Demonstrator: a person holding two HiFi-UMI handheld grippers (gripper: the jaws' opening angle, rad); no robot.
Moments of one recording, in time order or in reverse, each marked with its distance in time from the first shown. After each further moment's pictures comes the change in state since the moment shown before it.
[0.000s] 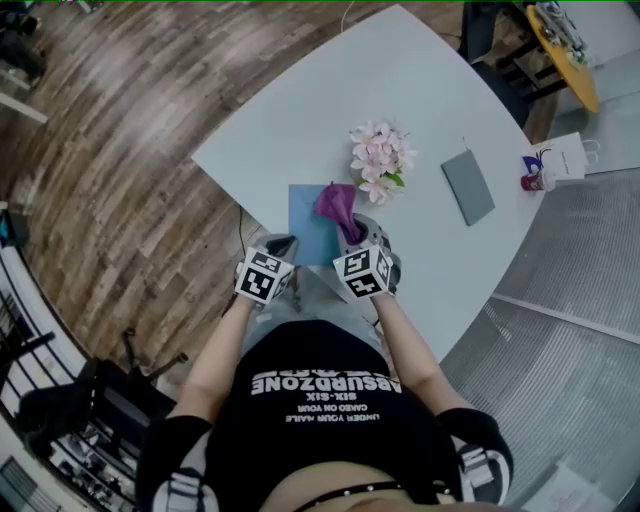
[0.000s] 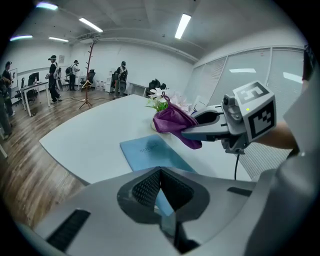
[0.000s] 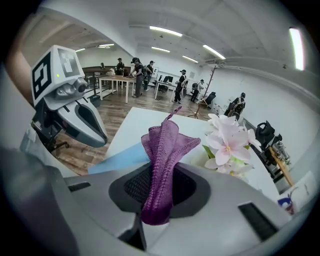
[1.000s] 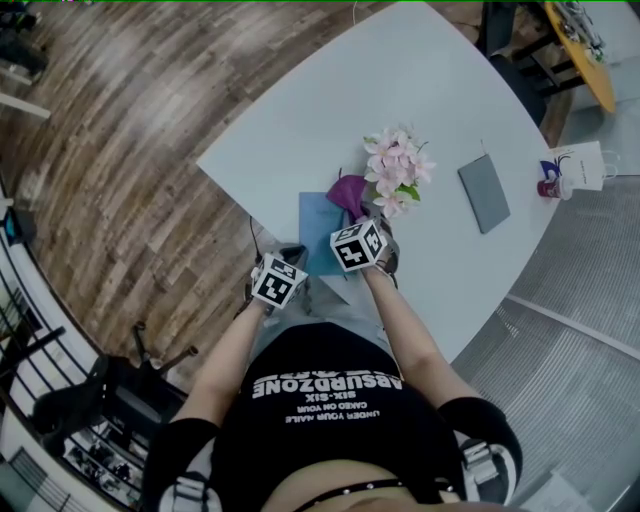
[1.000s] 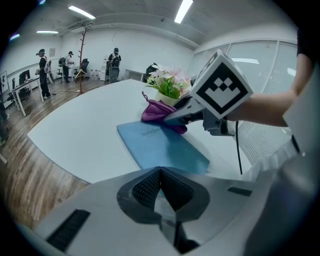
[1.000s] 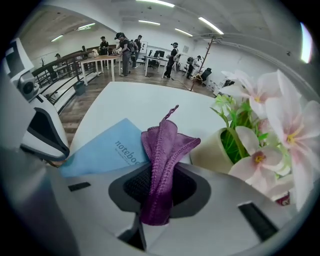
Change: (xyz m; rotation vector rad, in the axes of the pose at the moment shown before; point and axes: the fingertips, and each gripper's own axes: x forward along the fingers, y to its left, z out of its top) left arm 0.037 0.014 -0.027 0.013 0.153 -0.017; right arm 0.093 -0.029 -0.028 0.077 0.279 -0.040
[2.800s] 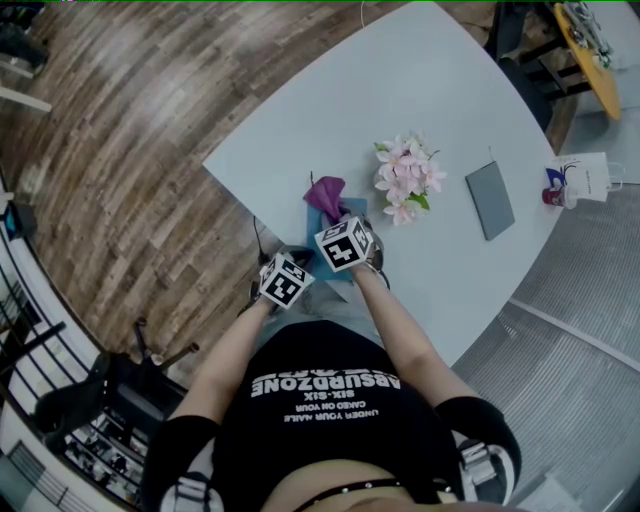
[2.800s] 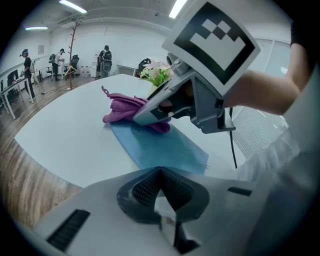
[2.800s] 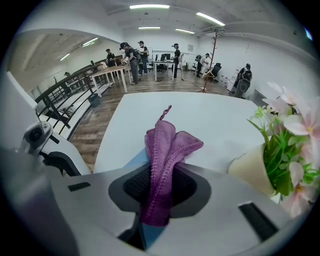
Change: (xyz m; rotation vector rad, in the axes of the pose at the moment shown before) left arm 0.013 0.001 -0.005 0.054 0.050 -0.072; right arm 0.011 0.057 0.054 0.033 -0.041 0.212
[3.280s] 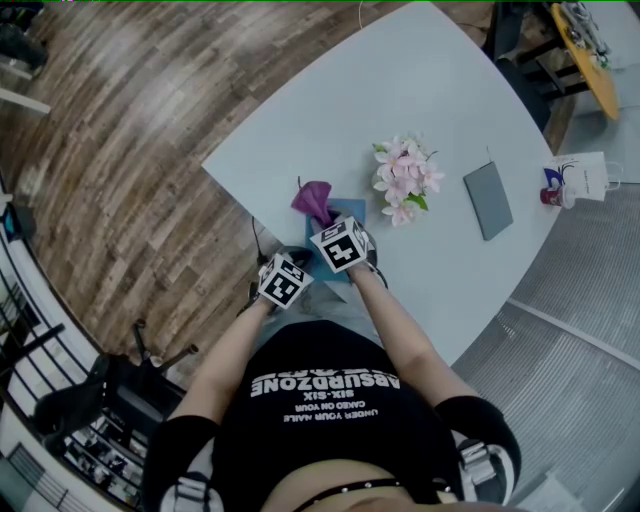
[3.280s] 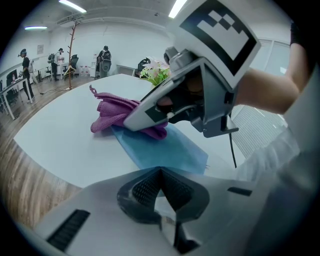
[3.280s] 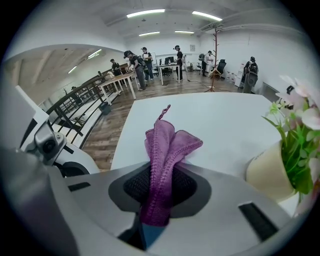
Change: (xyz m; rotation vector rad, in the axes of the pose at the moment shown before) left arm 0.000 0.001 -0.001 0.002 0.000 -0.010; right arm 0.003 0.027 0.009 0.041 -0.045 0.142
